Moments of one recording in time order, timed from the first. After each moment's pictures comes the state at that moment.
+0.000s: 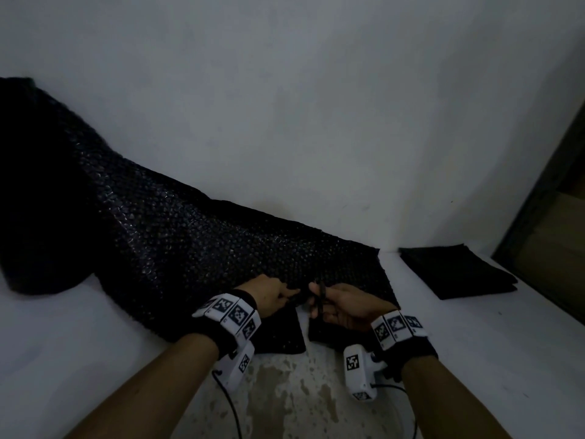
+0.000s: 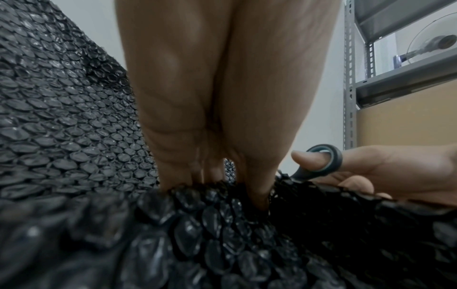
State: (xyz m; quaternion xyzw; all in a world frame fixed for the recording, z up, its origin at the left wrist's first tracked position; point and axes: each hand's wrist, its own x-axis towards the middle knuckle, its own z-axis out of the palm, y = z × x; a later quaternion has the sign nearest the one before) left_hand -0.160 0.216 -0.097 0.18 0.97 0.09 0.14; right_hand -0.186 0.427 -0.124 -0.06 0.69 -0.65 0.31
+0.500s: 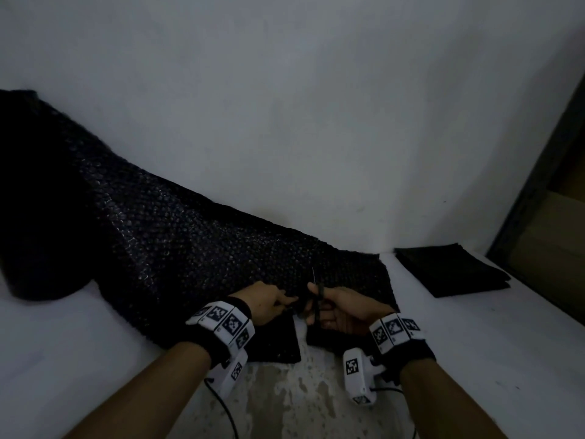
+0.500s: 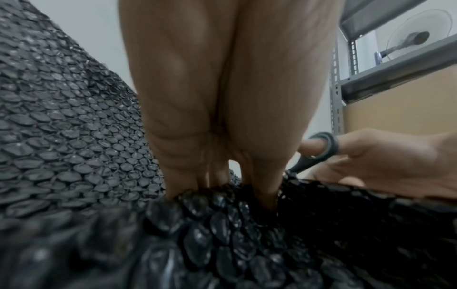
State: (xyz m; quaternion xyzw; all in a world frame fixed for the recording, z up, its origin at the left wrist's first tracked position) left_hand -0.150 0.215 -0.098 0.19 0.97 0.09 0.15; right_hand -0.176 0.429 -0.121 -0.04 0.68 -0.65 0.33
